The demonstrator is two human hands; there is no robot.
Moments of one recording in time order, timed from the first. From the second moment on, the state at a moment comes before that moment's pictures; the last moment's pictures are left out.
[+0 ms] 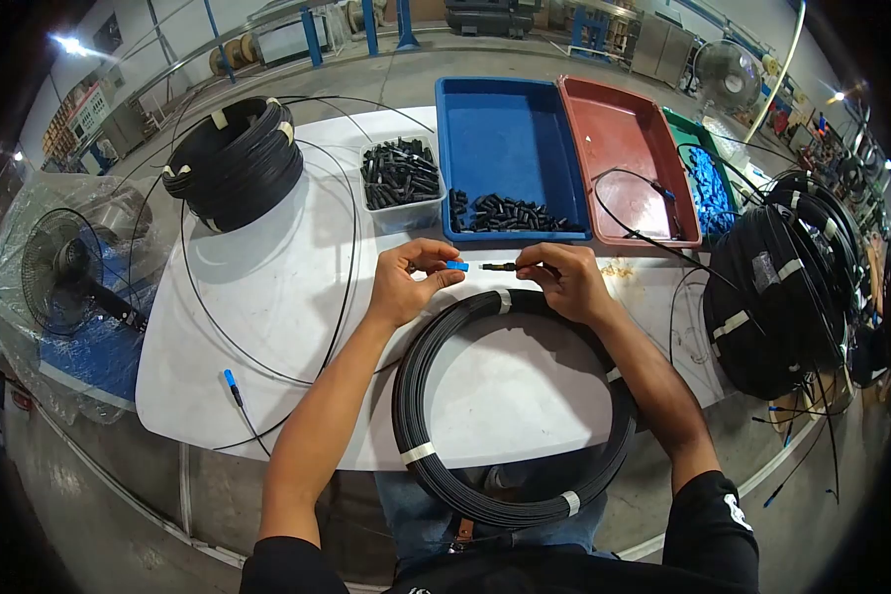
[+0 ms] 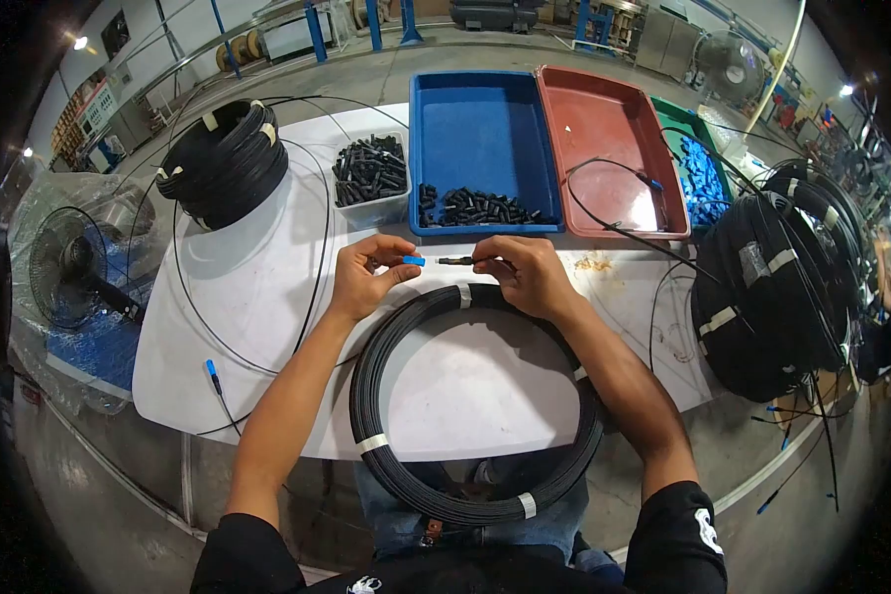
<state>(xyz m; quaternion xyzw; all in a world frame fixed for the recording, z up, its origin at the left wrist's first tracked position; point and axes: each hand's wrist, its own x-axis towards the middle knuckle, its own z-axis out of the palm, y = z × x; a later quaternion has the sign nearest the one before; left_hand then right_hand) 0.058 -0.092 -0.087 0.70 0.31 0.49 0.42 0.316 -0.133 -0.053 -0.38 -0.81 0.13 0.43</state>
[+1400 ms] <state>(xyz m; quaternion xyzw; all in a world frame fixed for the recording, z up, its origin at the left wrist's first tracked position) 0.059 -0.095 -0.088 0.71 0.32 0.46 0.41 0.313 -0.137 -0.050 -0.37 -0.83 0.10 0.41</state>
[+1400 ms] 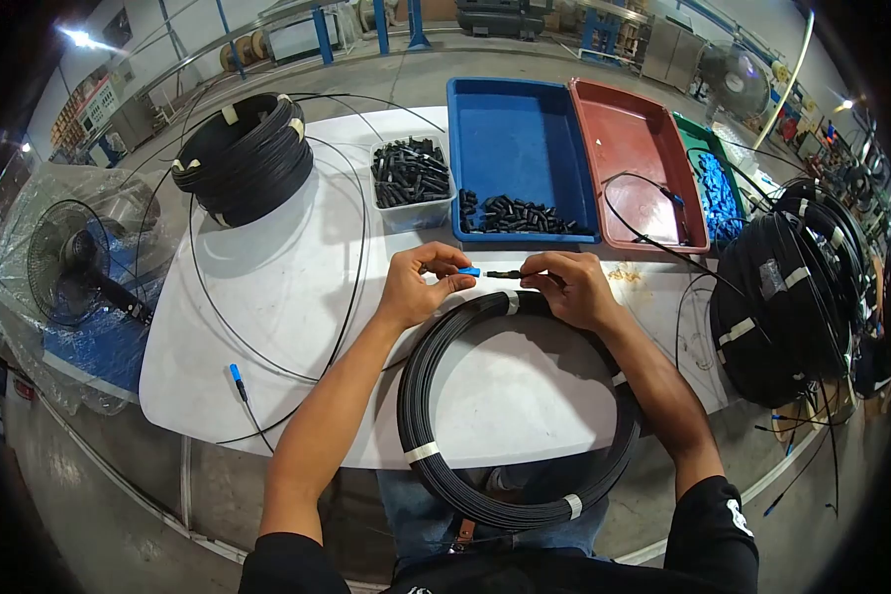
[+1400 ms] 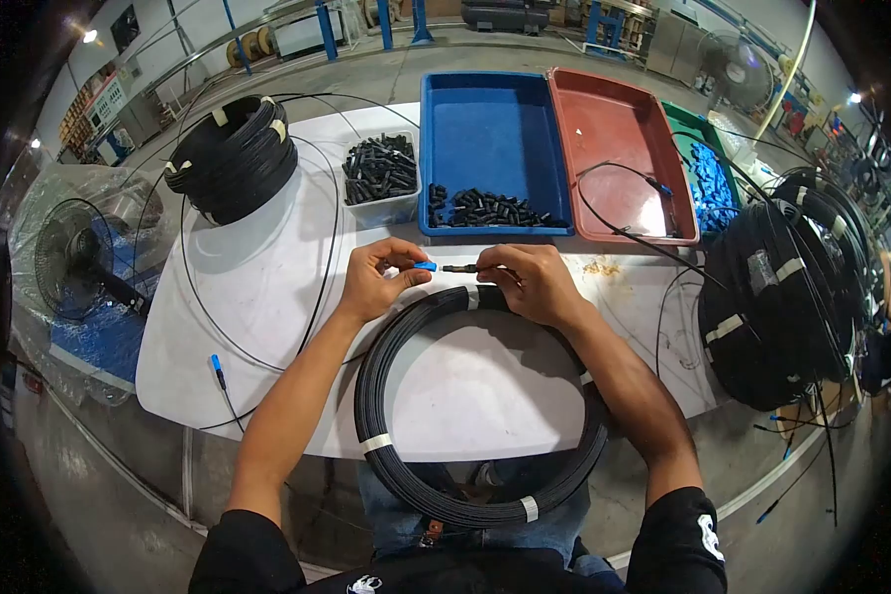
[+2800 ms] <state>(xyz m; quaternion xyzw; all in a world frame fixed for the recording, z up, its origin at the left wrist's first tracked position) 0.082 -0.117 -0.066 0.70 0.32 0.53 0.35 0.280 -0.130 -0.041 -0.34 -0.83 0.15 0.42</state>
